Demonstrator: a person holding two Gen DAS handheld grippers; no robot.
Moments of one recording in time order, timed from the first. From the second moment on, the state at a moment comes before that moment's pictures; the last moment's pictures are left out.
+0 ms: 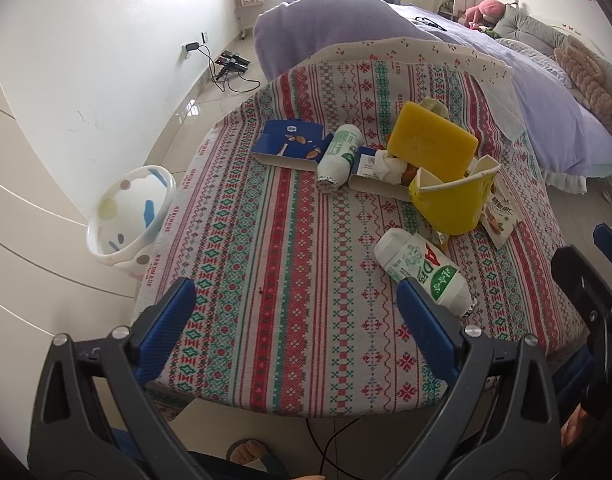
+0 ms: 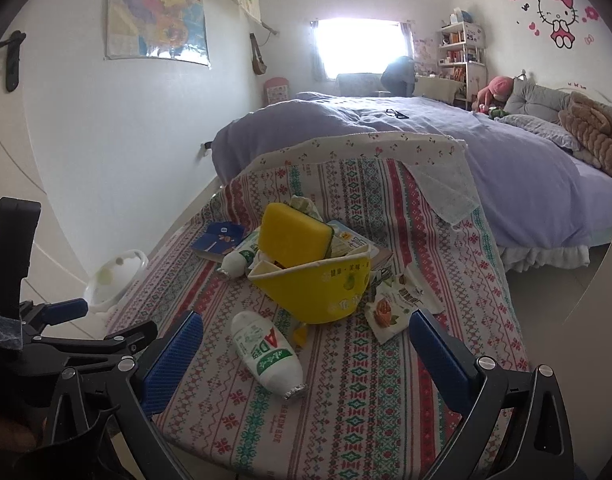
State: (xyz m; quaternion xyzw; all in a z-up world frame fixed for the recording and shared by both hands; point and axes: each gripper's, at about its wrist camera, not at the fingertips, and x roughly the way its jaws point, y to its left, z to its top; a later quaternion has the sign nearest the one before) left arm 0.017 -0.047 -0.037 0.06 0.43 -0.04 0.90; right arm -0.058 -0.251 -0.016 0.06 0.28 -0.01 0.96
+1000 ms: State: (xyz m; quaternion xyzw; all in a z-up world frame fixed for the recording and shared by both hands) left arm 0.071 -0.127 -0.118 -0.09 0.55 -0.14 0.82; right arm -0.034 -0.323 -0.057 0.18 0.41 -0.08 0.89
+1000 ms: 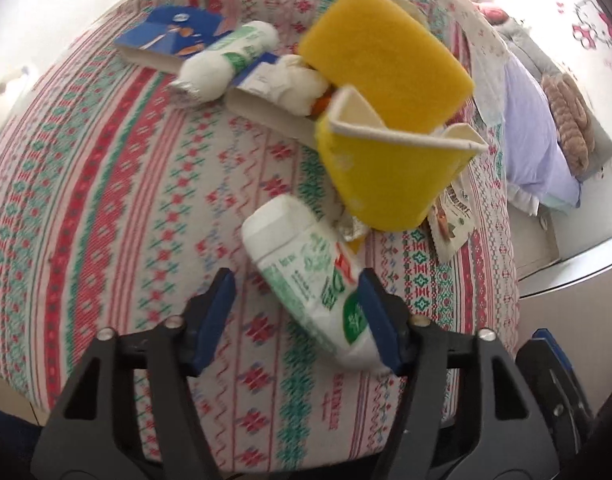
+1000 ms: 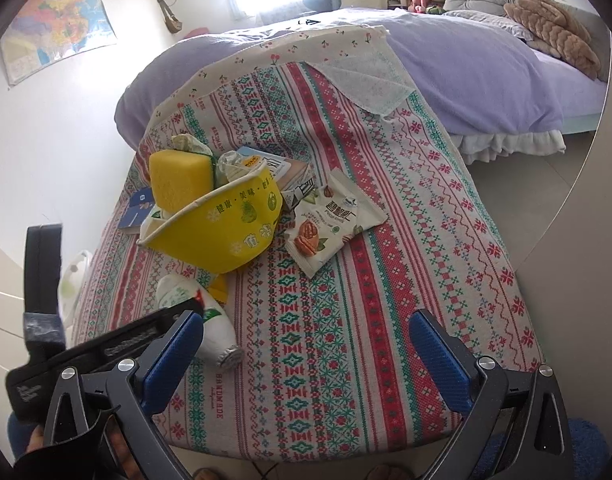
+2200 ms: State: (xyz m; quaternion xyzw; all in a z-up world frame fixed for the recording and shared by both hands) left arm 0.129 0.040 -0.021 -0.12 0.45 -0.07 0.88; right arm 0.060 -0.157 -0.036 0.10 0.41 0.11 0.90
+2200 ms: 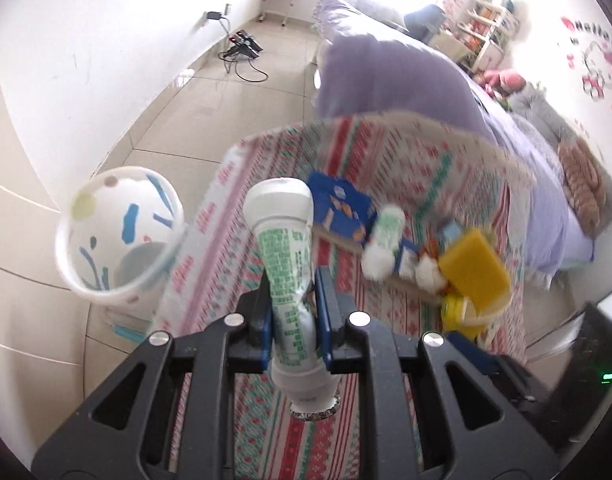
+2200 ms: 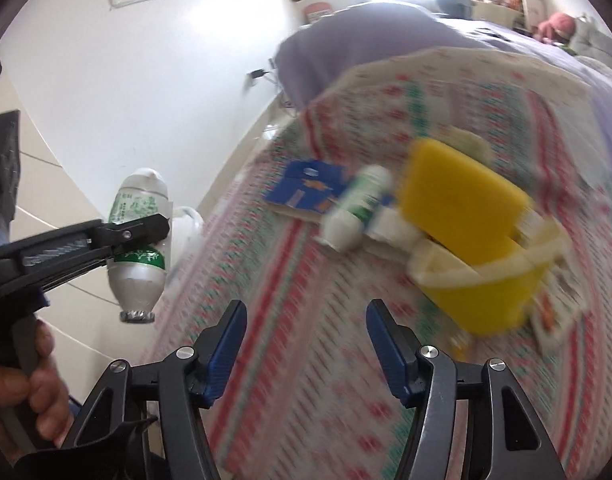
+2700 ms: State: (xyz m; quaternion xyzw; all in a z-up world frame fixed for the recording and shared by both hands) left arm 0.173 0.087 -0.049 -0.17 0.46 -0.07 0.87; right arm 0.208 -0.144 -0.073 0.04 0.50 0.00 0.86
